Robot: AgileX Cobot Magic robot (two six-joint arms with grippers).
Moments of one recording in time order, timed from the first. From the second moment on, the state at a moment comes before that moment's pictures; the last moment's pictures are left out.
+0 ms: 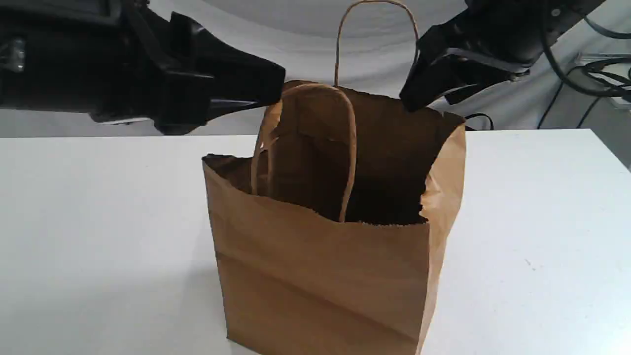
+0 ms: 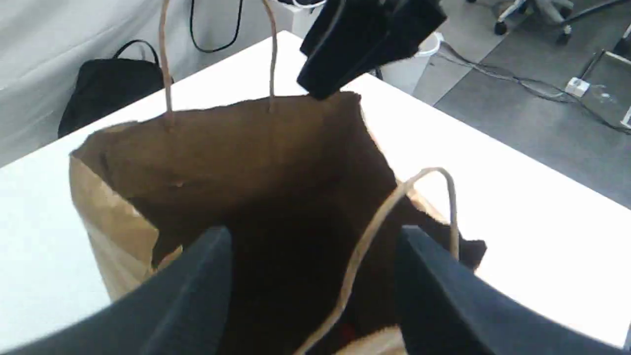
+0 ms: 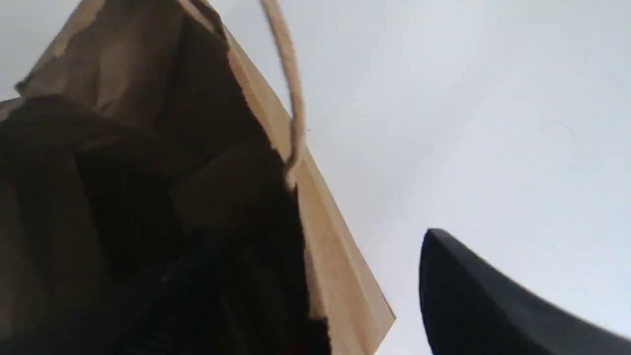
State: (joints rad) left arm -0.52 1.17 -1.11 -0.71 0.63 0.63; right arm 0.21 1.69 -1.72 0.41 1.23 -0.40
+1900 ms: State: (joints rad) left arm -0.52 0.48 -0.57 -0.56 0.44 0.48; right arm 0.21 0.91 -0.93 0.48 0.63 -0.40
